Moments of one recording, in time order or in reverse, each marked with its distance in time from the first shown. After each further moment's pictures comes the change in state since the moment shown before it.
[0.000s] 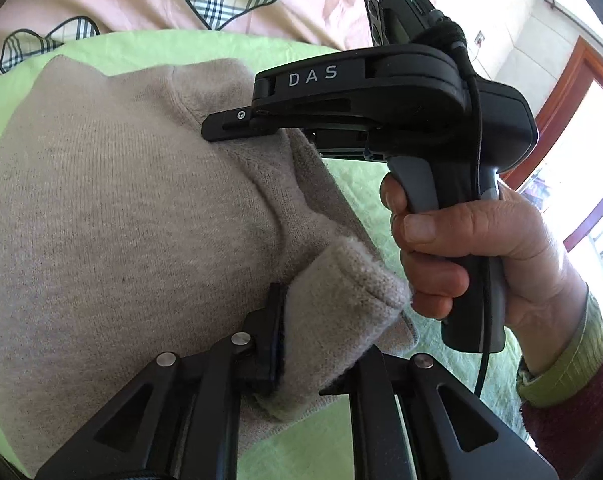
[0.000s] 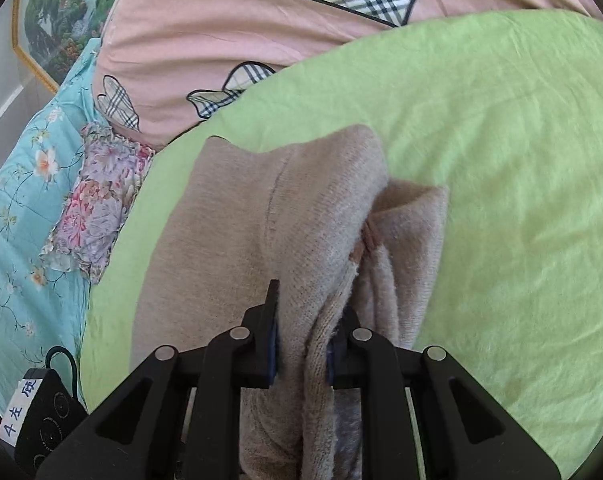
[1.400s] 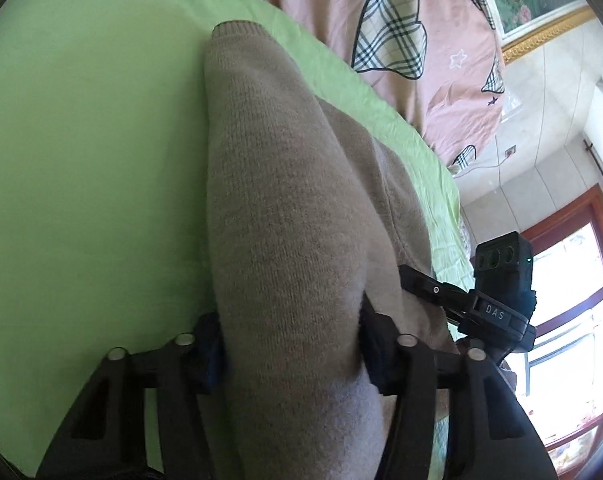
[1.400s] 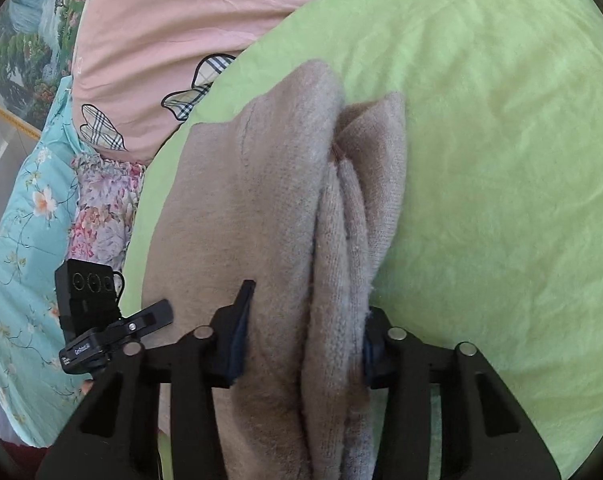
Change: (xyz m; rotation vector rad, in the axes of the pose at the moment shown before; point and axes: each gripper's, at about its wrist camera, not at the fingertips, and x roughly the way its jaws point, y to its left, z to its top) left arm -0.028 0.186 0.033 -0.393 -0.041 -0.171; right arm 0.000 -0.014 -0.034 0.181 0.020 0.027
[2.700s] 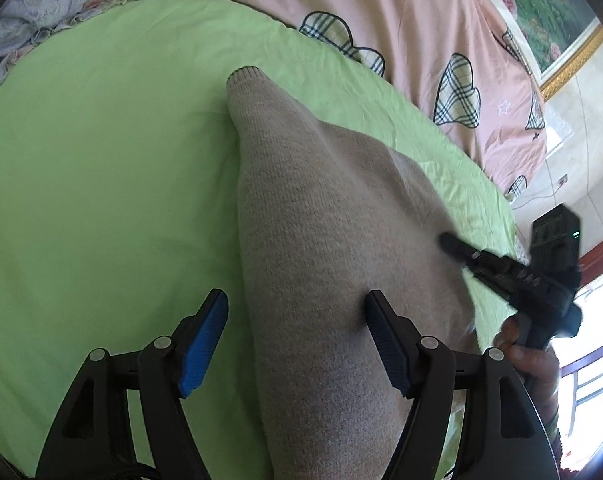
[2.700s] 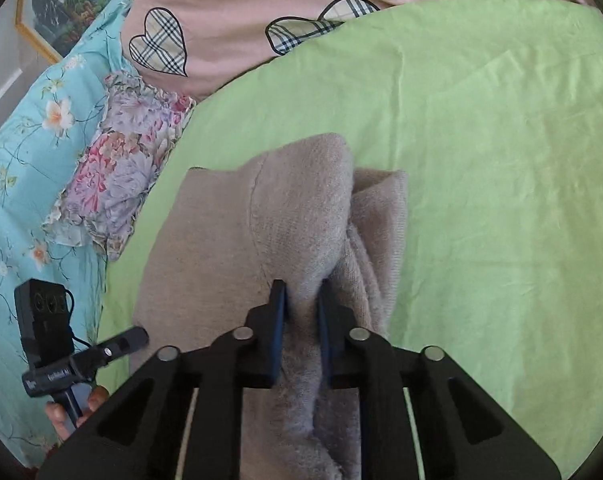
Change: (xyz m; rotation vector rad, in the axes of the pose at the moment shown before) left arm -0.201 0.075 -0.106 -0.066 -0.131 0.280; right arm 0.053 0.172 -0.071 -0.184 -0.019 -0.021
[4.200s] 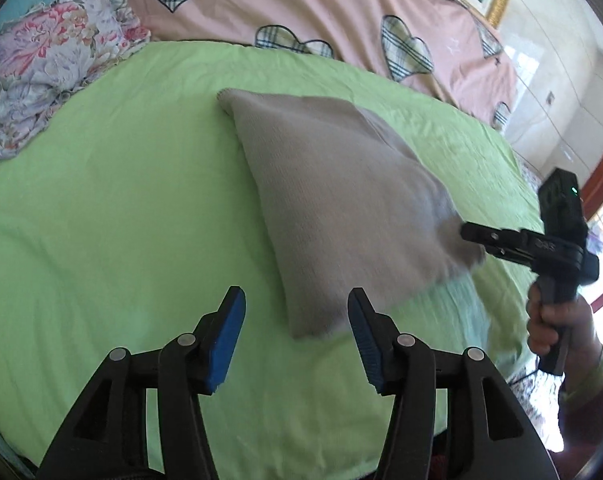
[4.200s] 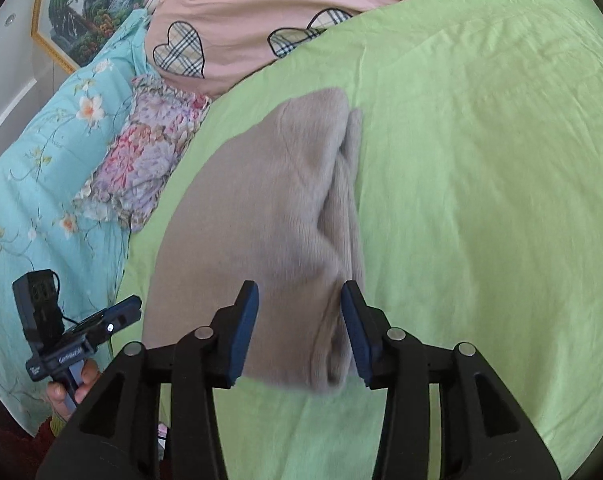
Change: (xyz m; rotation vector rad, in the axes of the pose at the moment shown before) left arm -0.074 -0.035 -0.116 0.282 -0.059 0.121; right arm -0.074 -0.021 -0.111 0.032 0.002 0.006
